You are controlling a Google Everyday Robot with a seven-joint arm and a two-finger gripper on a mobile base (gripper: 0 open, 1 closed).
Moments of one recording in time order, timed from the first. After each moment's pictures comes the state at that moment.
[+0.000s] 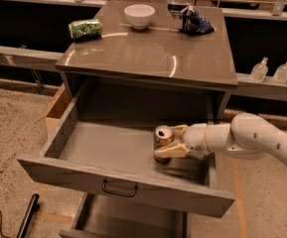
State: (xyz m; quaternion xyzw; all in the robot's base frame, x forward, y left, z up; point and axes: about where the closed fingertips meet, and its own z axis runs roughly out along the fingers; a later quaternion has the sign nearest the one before) arm 0.563 -0.081 0.651 -0.47 0.72 0.30 0.42
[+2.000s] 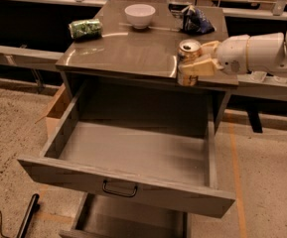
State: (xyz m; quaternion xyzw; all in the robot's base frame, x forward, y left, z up) arm 0.648 -0.145 0.904 -0.47 0.68 0.23 0.51
